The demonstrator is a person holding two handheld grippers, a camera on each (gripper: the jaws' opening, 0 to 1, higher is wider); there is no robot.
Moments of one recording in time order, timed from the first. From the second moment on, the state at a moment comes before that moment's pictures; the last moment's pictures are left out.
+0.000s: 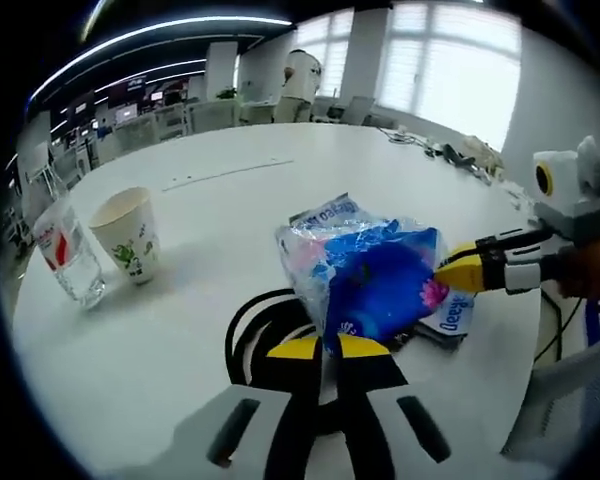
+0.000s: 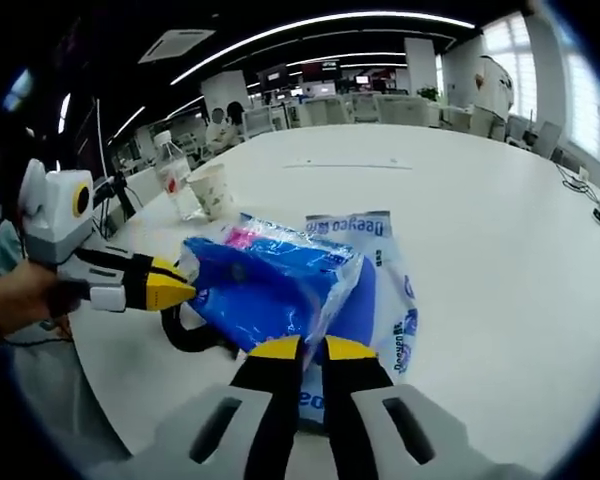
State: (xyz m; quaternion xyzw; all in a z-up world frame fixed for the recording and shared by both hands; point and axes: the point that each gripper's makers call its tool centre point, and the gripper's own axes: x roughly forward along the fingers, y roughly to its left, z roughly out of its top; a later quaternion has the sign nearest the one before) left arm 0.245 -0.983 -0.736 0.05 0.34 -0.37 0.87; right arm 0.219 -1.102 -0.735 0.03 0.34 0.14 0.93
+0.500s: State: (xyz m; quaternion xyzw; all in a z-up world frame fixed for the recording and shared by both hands) left arm 0.242 -0.984 -0.726 0.02 0.35 -0.36 0.87; right arm 0.224 -1.105 -0.717 0.03 0.33 0.15 0.93
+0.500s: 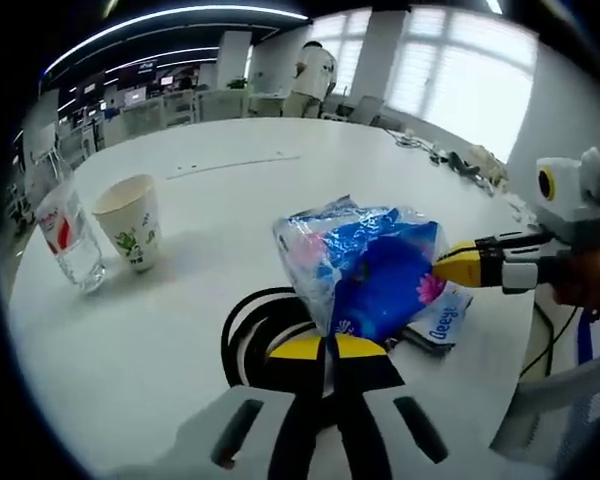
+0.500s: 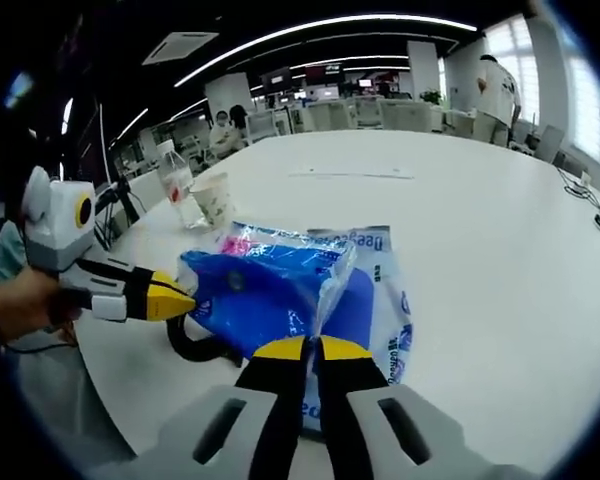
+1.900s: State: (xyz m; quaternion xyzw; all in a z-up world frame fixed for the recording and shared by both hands) left arm 0.282 -1.046 -0.657 -0.08 0.32 -0.38 0.86; right arm 0.256 -1.166 -0.640 0.04 0.31 0.12 0.94
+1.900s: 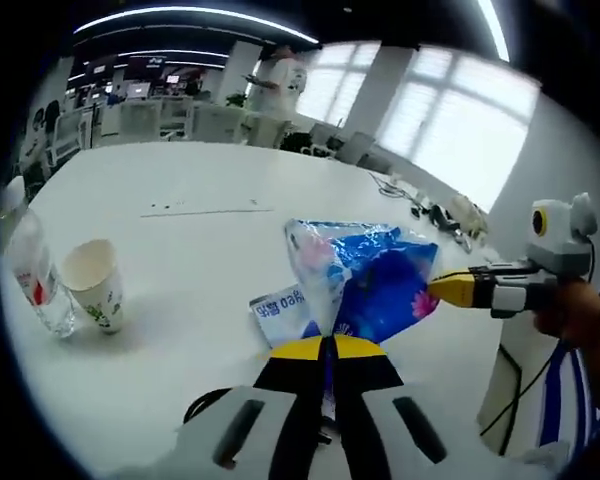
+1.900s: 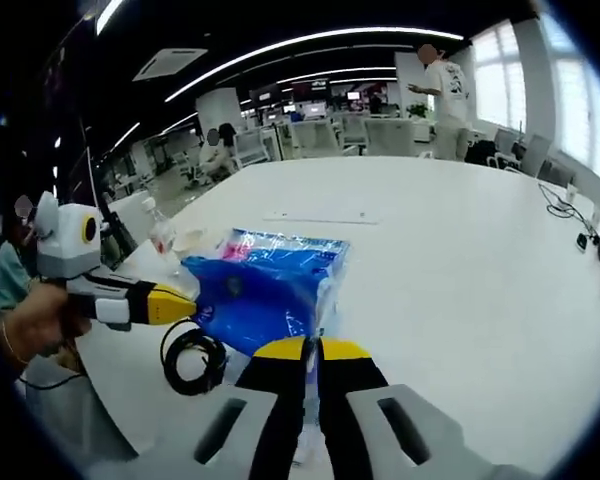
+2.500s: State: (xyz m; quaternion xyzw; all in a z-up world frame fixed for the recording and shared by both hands) left arm 0.312 -1.085 -0.689 -0.13 0.32 -0.38 0.86; right arm 0.286 -1.204 -0.656 0.04 0.31 0.09 0.95
